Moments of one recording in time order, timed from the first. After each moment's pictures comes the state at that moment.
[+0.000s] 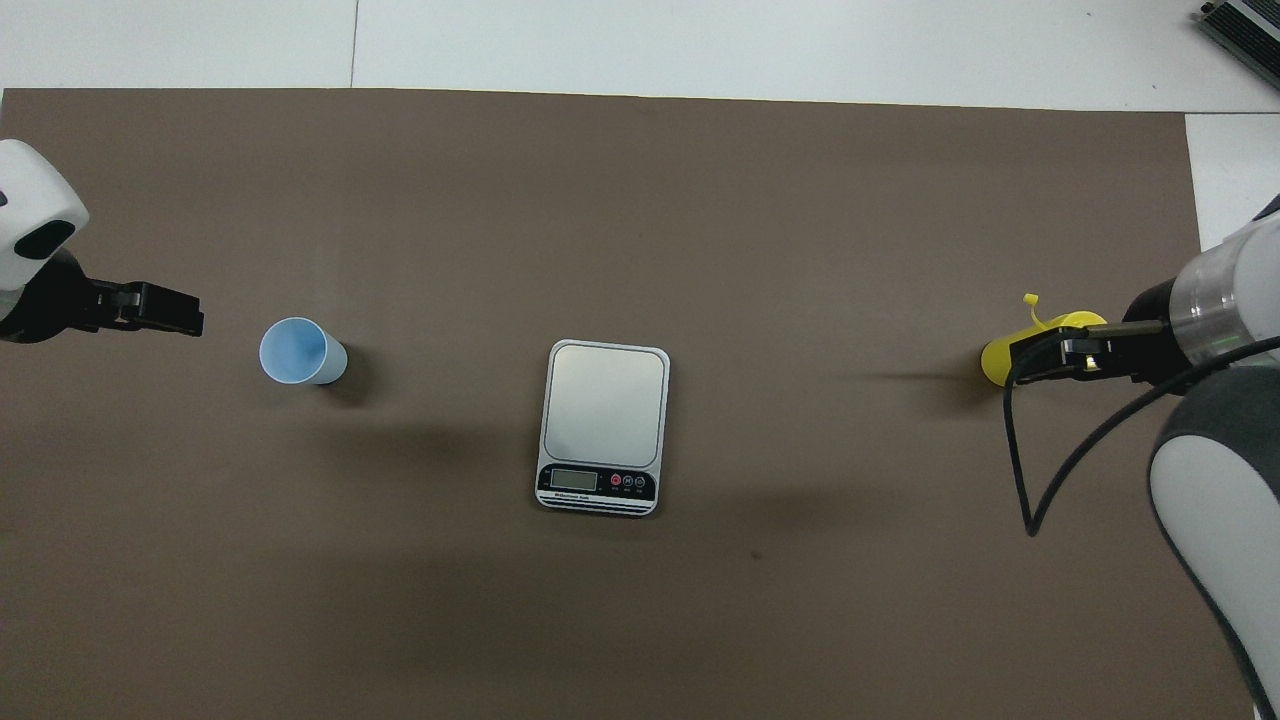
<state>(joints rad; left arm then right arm) 0.12 0.01 -0.15 -1.78 -0.02 1.82 0.05 -0.05 -0.06 0.14 -1.70 -0.04 1.59 0.10</state>
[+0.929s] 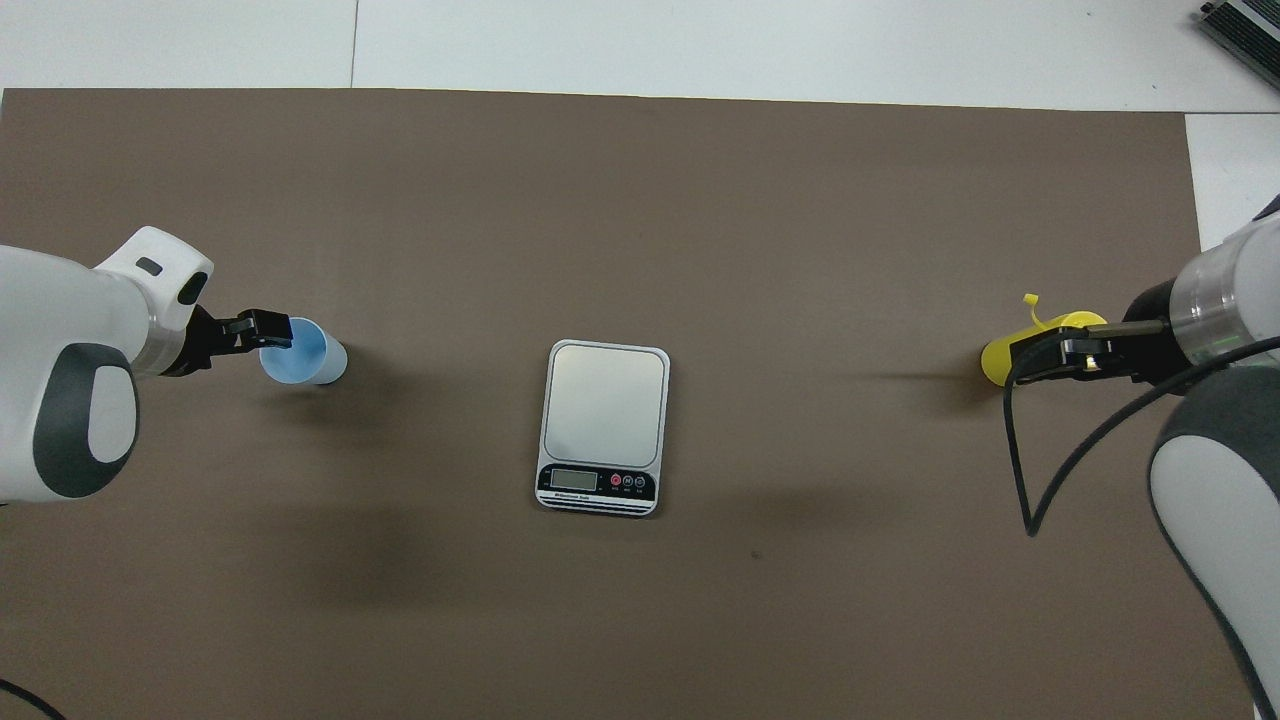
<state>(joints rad) 0.12 0.09 -0.16 -2.13 -0.03 2.29 -0.22 -0.05 -0.06 0.14 -1.70 -0.04 1.59 0.10</state>
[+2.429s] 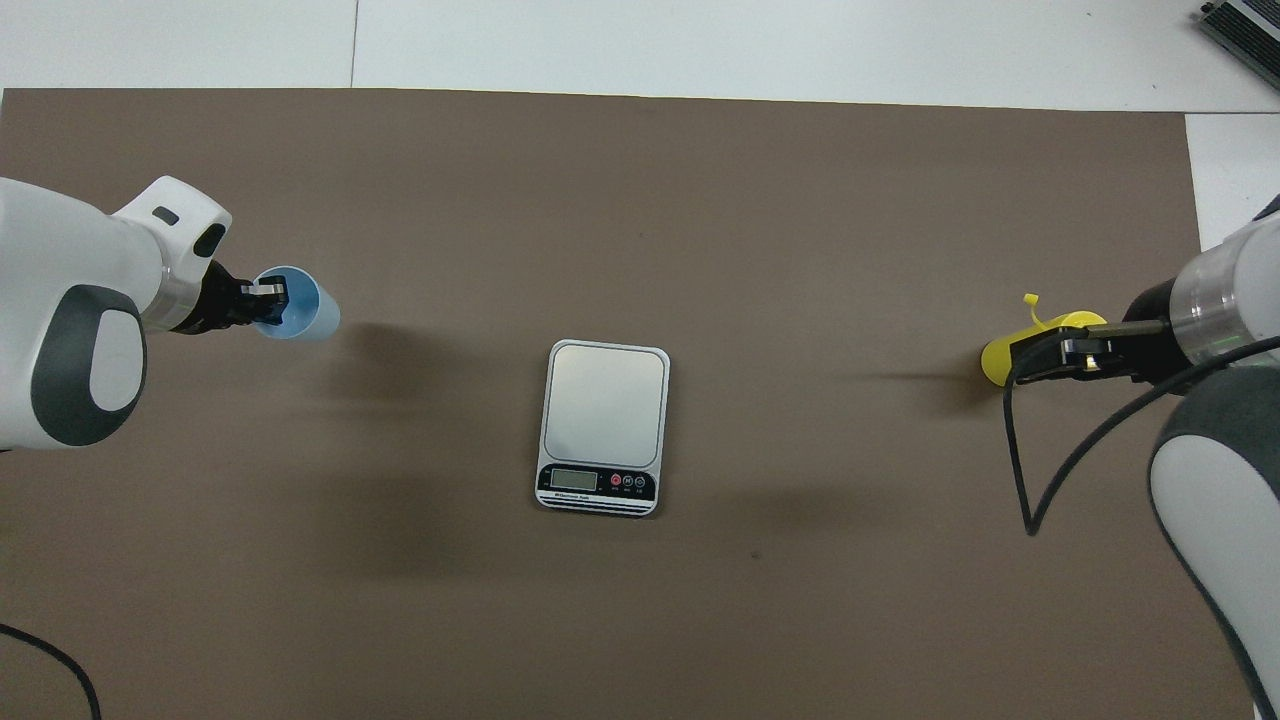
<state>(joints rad) 0.07 0.15 -0.18 -1.91 -0.07 2.14 -0.21 -0.05 -0.06 0.14 -1.70 -0.04 1.59 0.10</state>
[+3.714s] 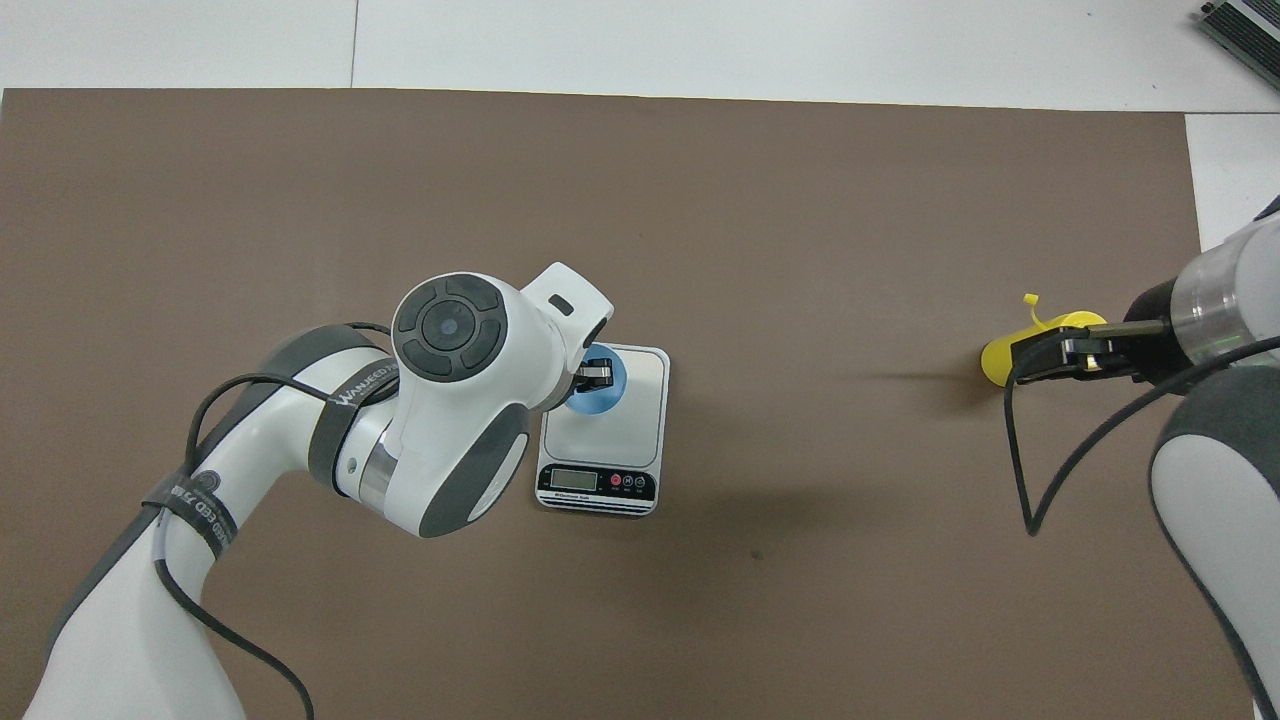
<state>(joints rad) -0.44 0.23 -0.18 -1.89 -0.06 2.18 -0.59 -0.05 -0.06 0.14 -1.70 -0.04 1.59 0.10</state>
